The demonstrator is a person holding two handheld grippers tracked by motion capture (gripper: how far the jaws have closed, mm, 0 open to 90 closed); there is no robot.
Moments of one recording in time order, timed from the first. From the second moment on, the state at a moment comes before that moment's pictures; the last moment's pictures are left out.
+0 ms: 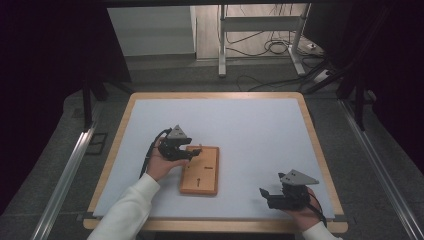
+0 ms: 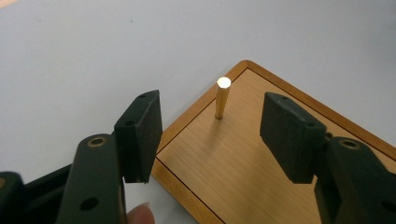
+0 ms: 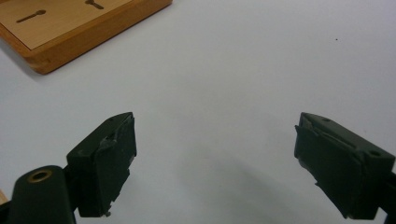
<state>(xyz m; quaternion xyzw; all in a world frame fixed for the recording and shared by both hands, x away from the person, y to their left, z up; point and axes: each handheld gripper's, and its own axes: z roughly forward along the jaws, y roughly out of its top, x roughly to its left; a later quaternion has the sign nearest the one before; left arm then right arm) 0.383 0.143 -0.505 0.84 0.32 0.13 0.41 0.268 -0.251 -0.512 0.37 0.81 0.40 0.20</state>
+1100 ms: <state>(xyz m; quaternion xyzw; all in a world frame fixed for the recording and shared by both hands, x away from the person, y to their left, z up) 0.413 0.136 -0.519 0.86 0.26 0.08 0.43 0.267 -0.248 -0.513 0.37 0.82 0.39 0.21</state>
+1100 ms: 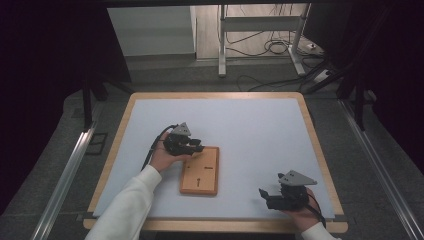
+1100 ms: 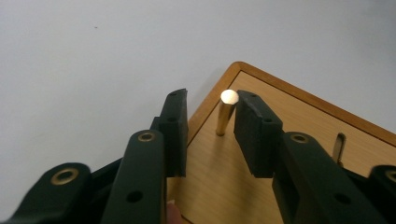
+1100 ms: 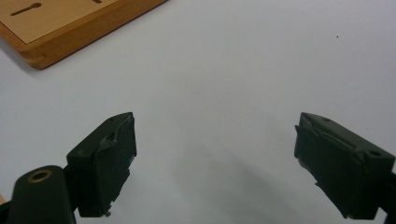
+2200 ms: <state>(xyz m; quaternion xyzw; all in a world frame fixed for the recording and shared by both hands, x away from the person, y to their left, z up) 0.424 0.132 -0.519 0.86 0.29 0.02 0.42 0.266 -0.240 -0.514 0.35 0.83 0.38 0.21</state>
